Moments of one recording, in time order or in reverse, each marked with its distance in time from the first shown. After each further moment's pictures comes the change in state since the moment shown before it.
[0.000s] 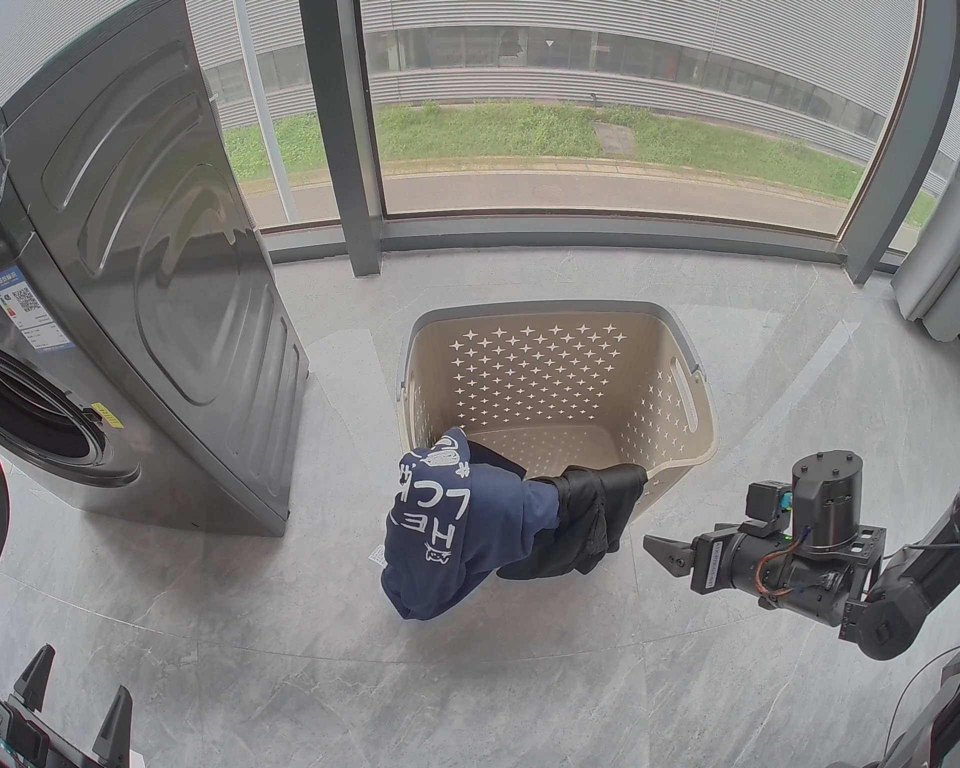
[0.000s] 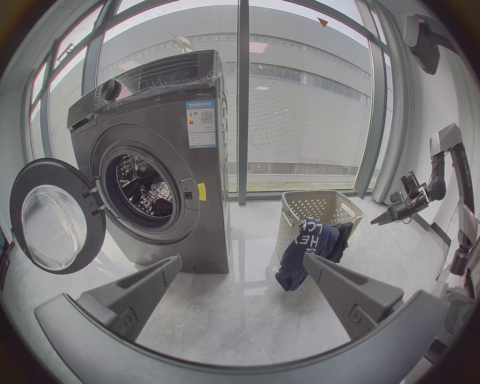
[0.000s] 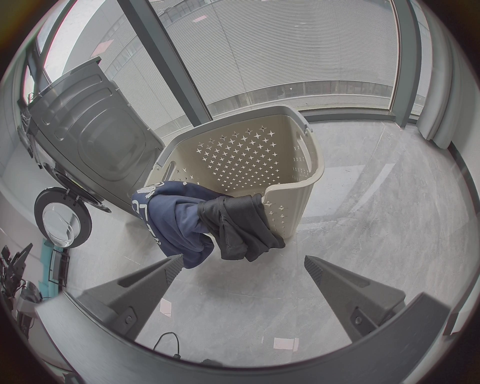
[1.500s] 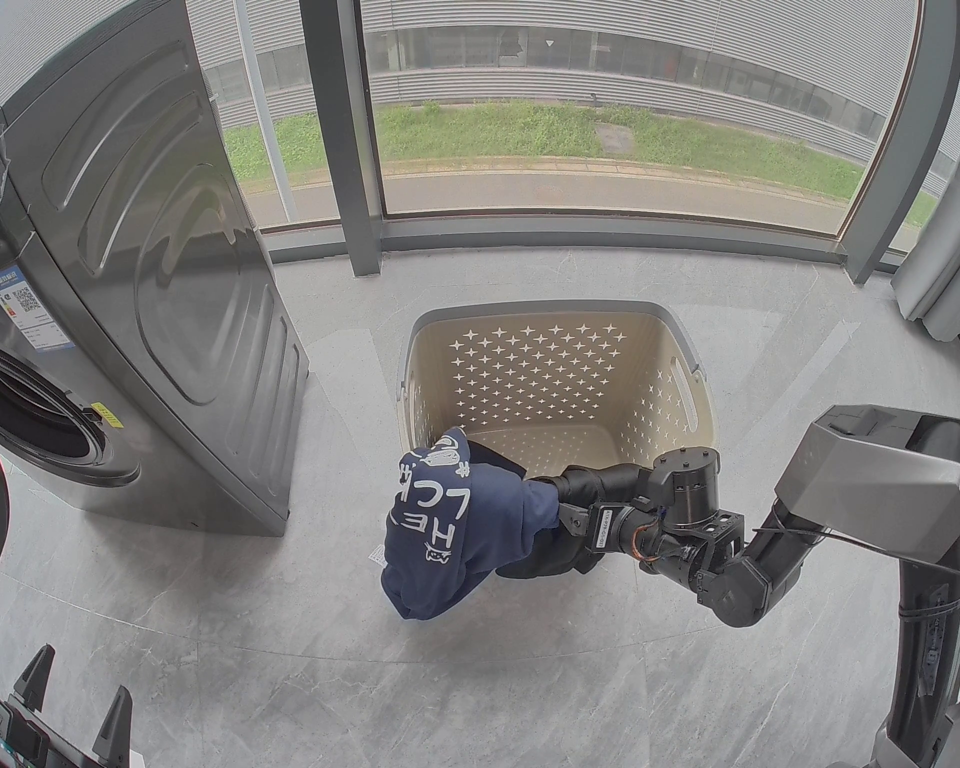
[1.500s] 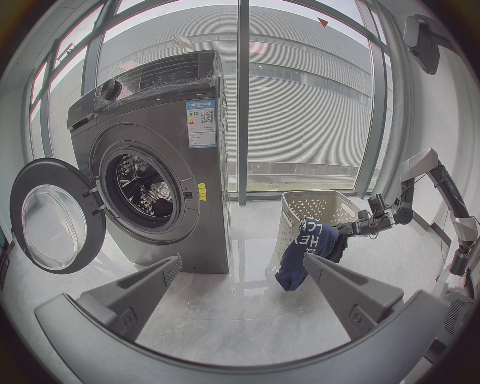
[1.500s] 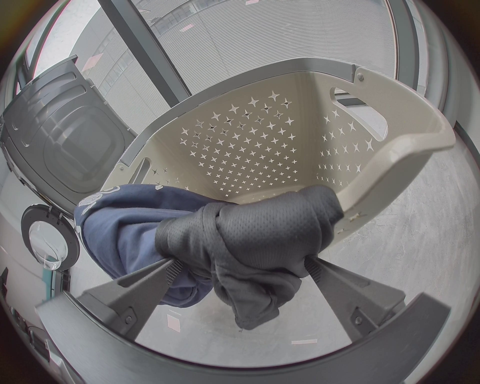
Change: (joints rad) left arm 0.000 0.000 0.000 0.000 0.000 0.000; right arm 0.019 0.507 -0.449 -0.107 -0.023 0.089
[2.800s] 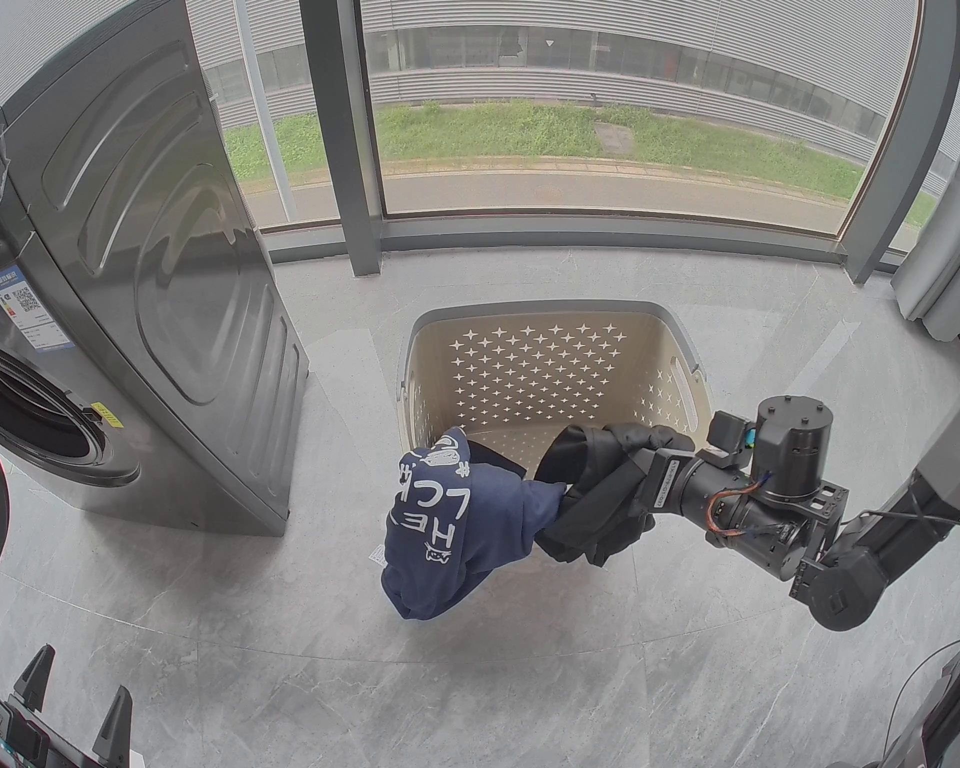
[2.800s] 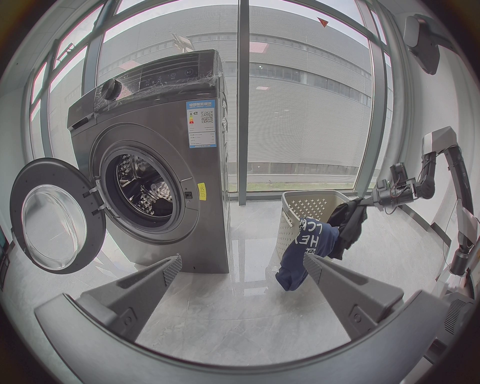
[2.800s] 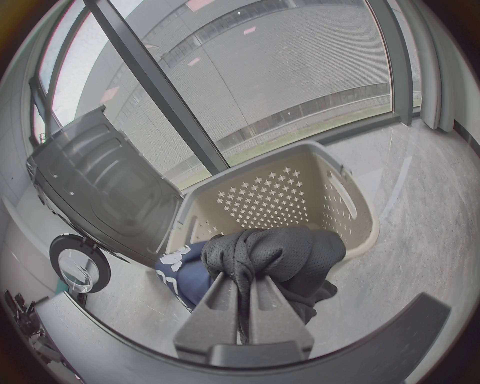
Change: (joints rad) left arm 0.000 0.000 0.000 0.001 0.000 0.000; right arm 0.030 -0.380 0.221 -0.050 0.004 0.037
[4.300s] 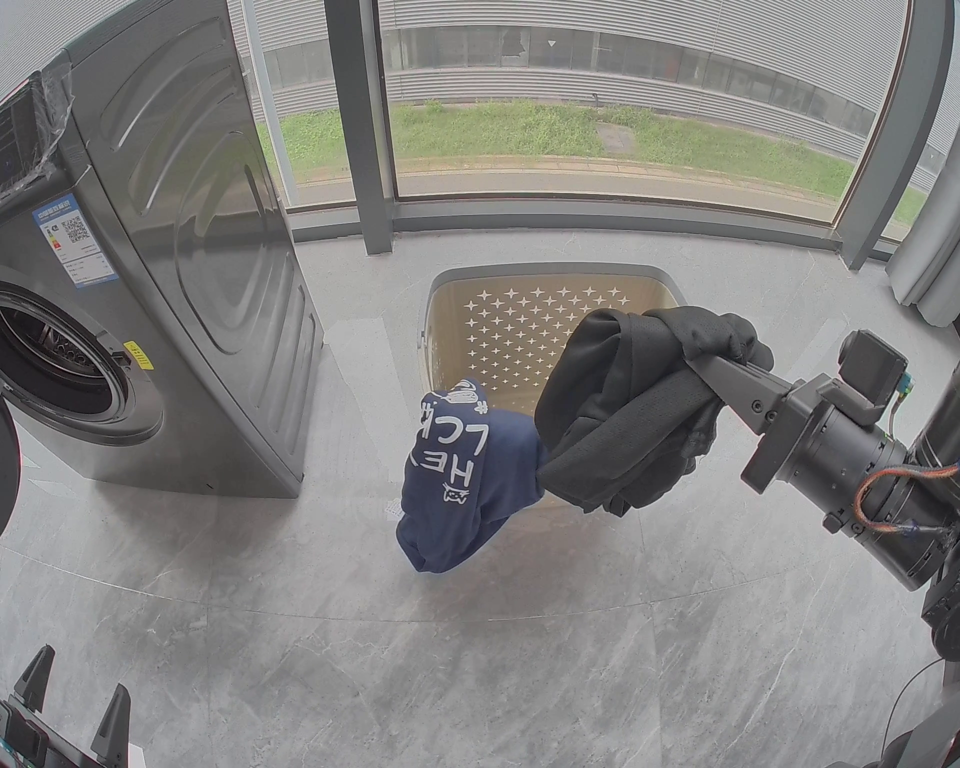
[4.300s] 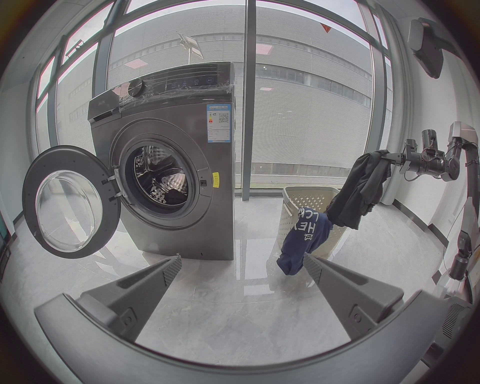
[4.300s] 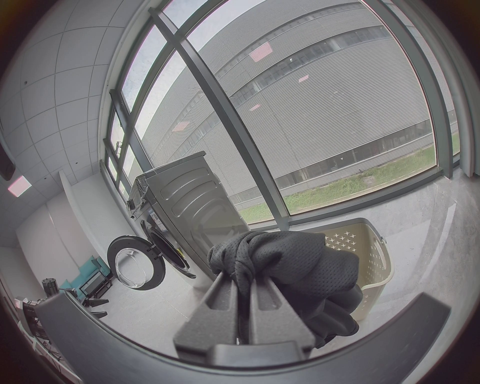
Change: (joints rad) left arm 0.000 0.000 0.000 0.001 0.008 -0.020; right arm 0.168 -0.445 0.107 -0.063 0.074 -0.193
